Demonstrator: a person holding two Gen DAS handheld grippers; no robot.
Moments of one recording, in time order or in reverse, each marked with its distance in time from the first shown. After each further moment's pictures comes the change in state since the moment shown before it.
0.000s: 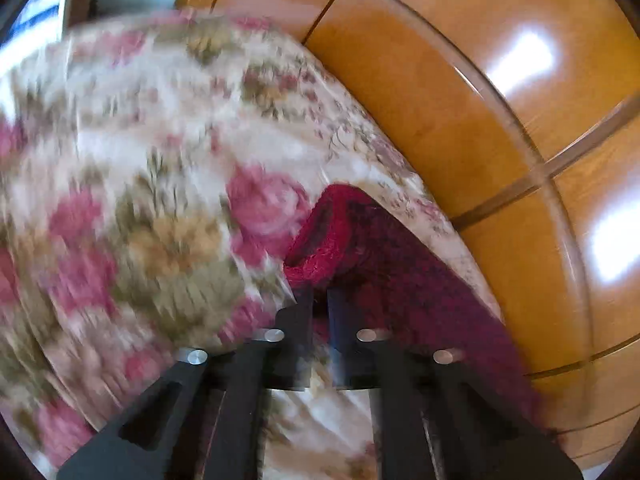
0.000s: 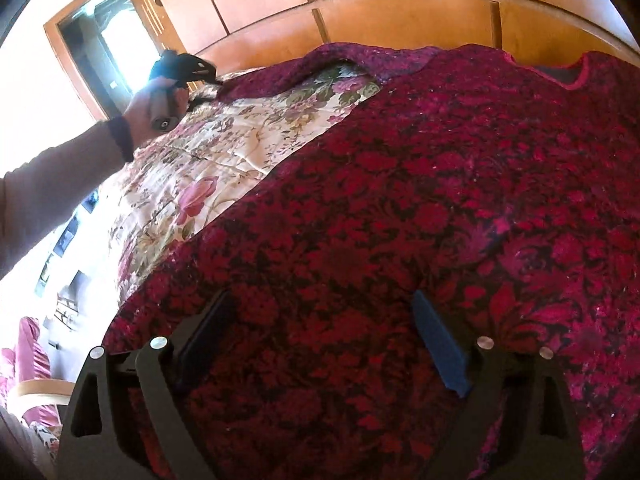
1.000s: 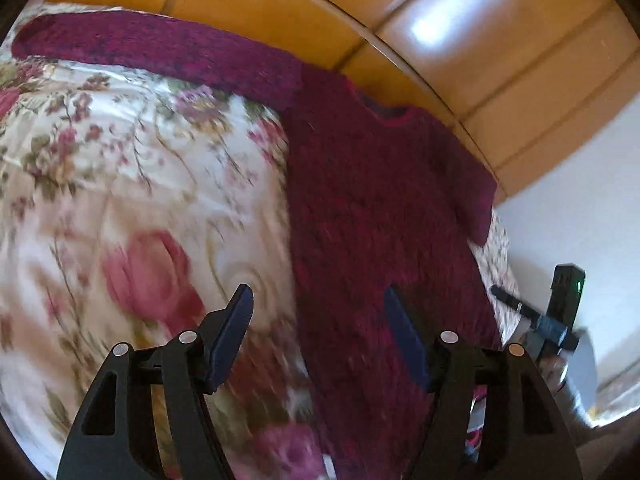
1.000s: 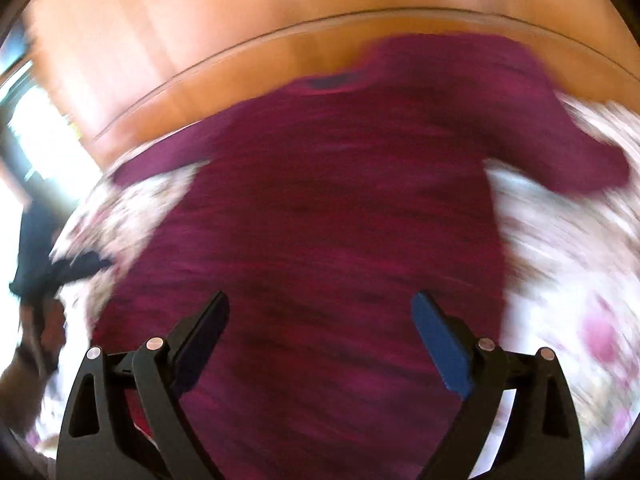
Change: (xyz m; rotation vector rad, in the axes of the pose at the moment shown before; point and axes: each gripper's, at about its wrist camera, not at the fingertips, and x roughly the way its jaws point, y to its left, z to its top) left arm -0.152 -0.035 -0.286 0.628 0.424 -0.560; right arm -0.164 -0.122 -0.069 0.441 -0.101 -0.353
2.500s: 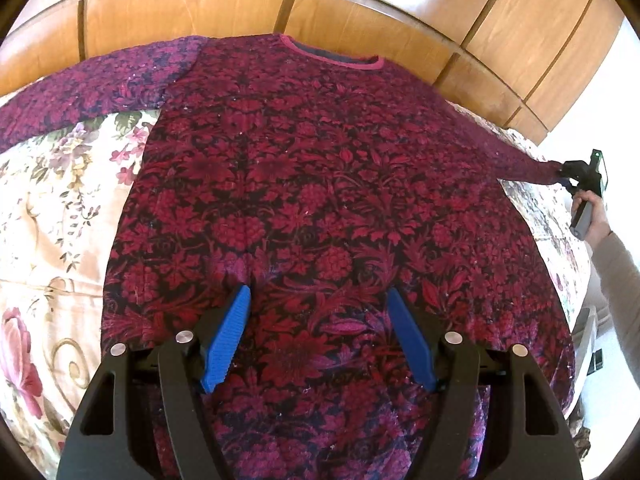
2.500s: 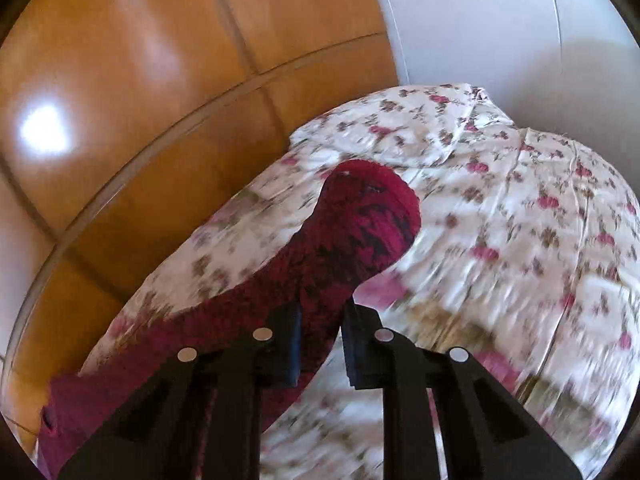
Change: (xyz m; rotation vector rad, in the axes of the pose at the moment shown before) left arm 0.127 -0.107 0.015 0.222 0.069 0.216; right arm -0.006 -0.351 0.158 0.649 -0.341 -0.512
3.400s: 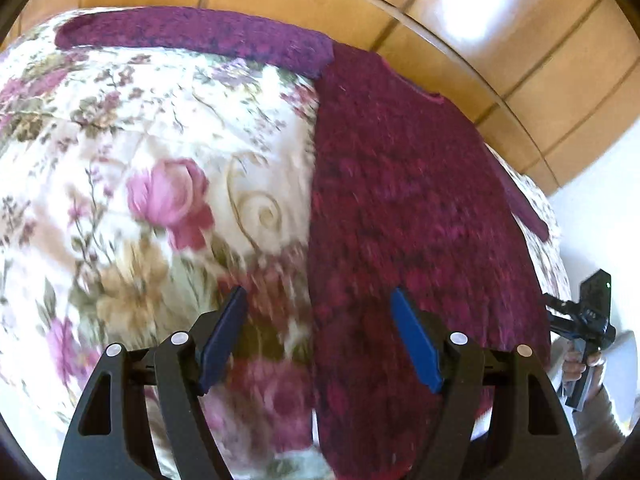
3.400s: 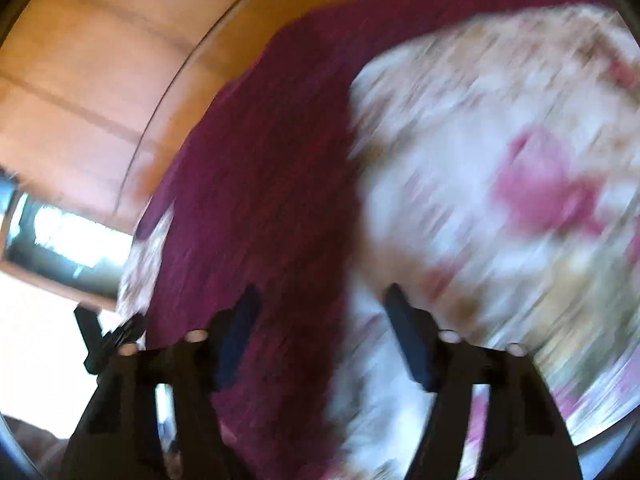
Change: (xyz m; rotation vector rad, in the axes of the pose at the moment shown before) left arm -0.099 0.088 -0.082 -0.234 -0.030 -0.010; right arm -0.154 0.056 -0.304 -0.375 0.706 0.724
